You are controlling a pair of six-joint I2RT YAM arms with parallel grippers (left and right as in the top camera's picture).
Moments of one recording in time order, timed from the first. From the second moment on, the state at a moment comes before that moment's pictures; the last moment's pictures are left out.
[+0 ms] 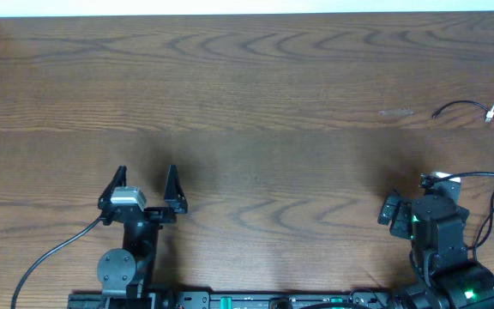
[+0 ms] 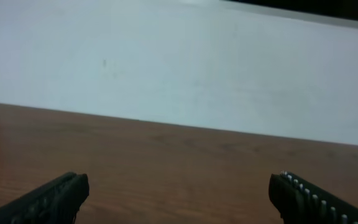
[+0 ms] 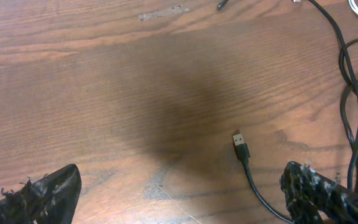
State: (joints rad) left arm -0.05 0.01 0.10 -0.03 -0.01 -0.15; right arm 0.30 0.52 0.55 -0.83 0.39 0.39
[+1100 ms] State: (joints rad) left arm -0.01 0.01 0.02 -0.11 -0.05 -0.12; right arm 0.30 0.52 0.55 -0.83 0.39 0.39
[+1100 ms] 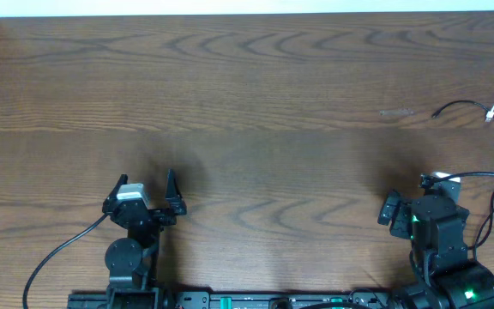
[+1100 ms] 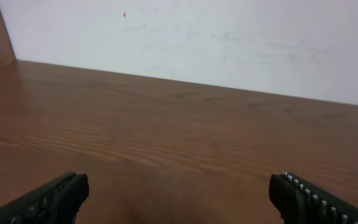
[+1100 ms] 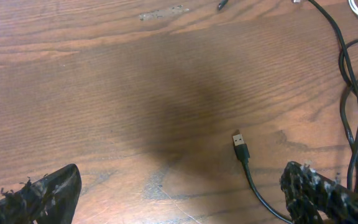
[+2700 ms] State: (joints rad) left arm -0.01 0.01 0.02 -0.11 -0.05 -0.03; right arm 0.14 0.15 0.21 -0.33 0.28 0.14
